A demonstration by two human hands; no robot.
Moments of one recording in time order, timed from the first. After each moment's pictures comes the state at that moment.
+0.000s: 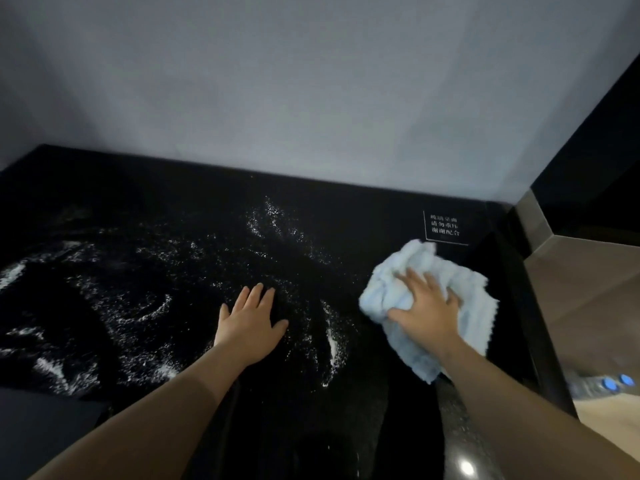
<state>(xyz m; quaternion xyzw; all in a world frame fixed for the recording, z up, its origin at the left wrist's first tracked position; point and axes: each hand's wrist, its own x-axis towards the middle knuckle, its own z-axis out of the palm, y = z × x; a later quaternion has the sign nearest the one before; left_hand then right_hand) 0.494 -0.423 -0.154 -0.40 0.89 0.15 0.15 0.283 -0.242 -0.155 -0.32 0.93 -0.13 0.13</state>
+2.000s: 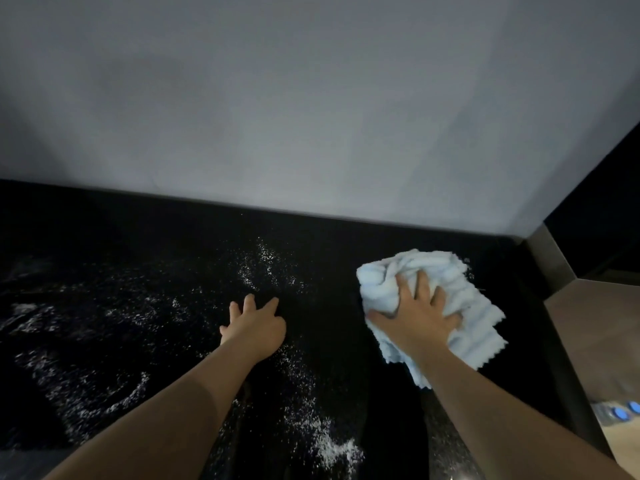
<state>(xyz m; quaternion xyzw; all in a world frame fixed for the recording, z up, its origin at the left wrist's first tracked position) 0.416 -0.501 -0.137 -0.44 0.84 0.25 0.21 0.257 -0.334 -0.146 -0.23 0.96 -0.04 0.16</state>
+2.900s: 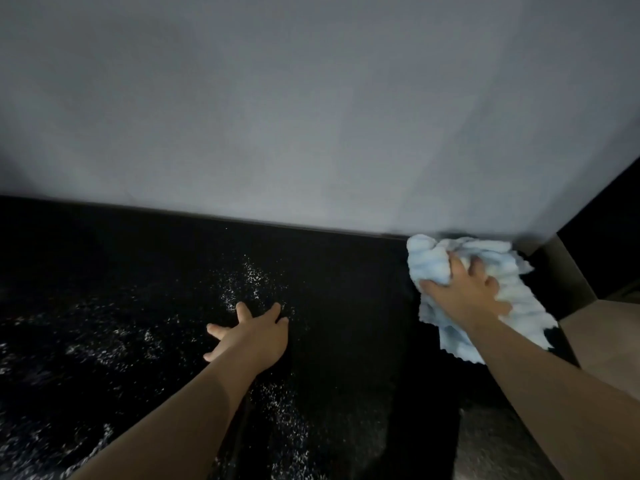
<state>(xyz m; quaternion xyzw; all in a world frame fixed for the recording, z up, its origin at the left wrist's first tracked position) 0.374 -0.528 -0.155 -0.48 0.81 0.24 0.24 0.145 -0.338 -0.153 -0.14 0.98 -0.09 0.08</state>
